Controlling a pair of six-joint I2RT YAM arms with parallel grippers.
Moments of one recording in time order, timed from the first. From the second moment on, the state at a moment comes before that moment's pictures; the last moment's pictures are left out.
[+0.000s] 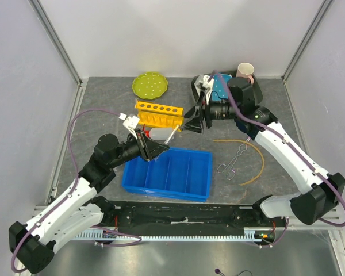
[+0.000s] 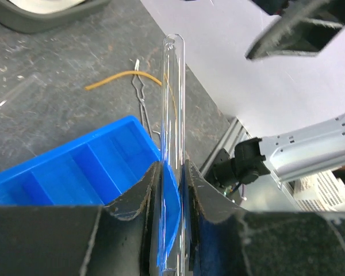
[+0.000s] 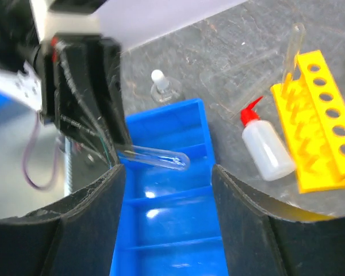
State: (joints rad) left arm -0.61 0.78 0.62 0.07 0.44 -0.66; right arm 0.55 1.35 1.42 -0.51 -0.82 -0.19
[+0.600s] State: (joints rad) left arm -0.61 0.80 0.60 0.19 0.31 -0.66; right arm 0.52 1.38 1.01 0.44 -0.87 1.12
